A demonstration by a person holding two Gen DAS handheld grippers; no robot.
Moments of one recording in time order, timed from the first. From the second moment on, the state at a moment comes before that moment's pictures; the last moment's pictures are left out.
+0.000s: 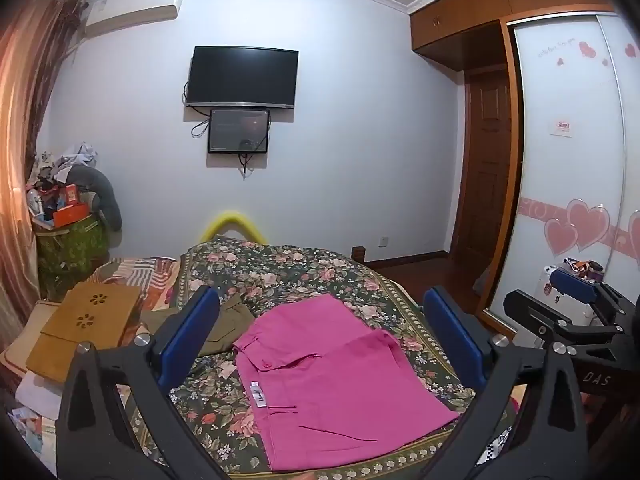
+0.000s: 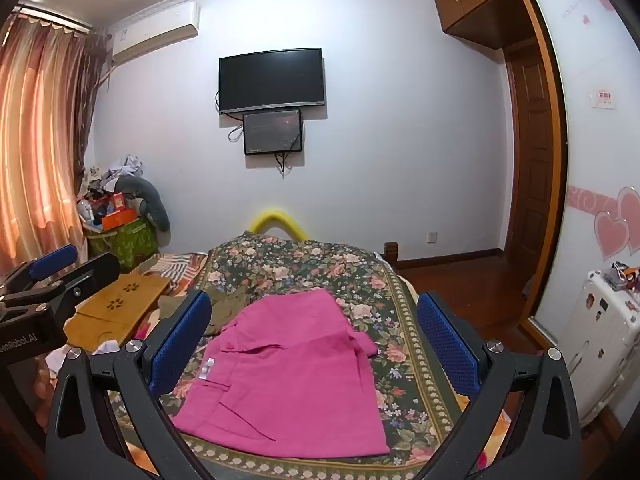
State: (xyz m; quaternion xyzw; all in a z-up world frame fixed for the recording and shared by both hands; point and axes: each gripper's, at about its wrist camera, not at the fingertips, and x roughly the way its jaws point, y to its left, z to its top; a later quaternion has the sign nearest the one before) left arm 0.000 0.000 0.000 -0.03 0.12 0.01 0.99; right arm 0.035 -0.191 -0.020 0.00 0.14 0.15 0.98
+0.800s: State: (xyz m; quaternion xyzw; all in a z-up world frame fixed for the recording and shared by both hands) left arm 0.002 0.006 -0.004 -0.04 0.12 0.00 0.99; right arm 0.036 -0.194 -0.019 0.00 0.13 0.16 0.98
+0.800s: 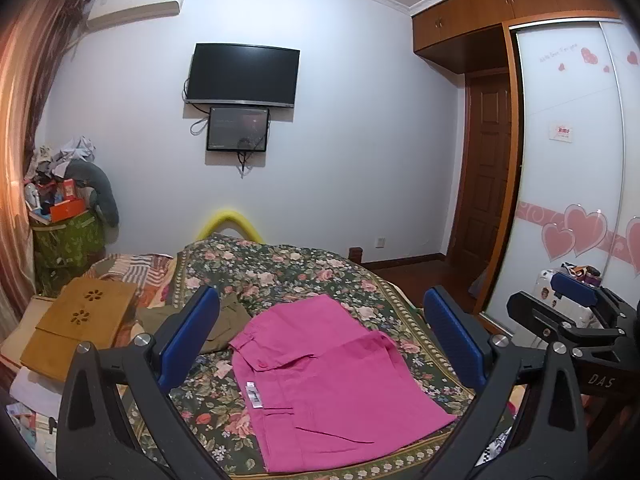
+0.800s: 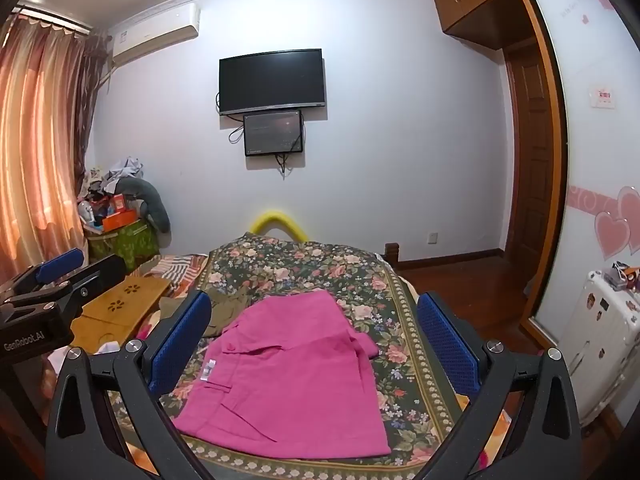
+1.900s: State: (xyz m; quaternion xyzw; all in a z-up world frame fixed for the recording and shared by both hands) left arm 0.006 0.004 0.000 -0.04 0.12 0.00 0.99; right arm 0.035 -0.190 -0.019 0.00 0.13 0.16 0.98
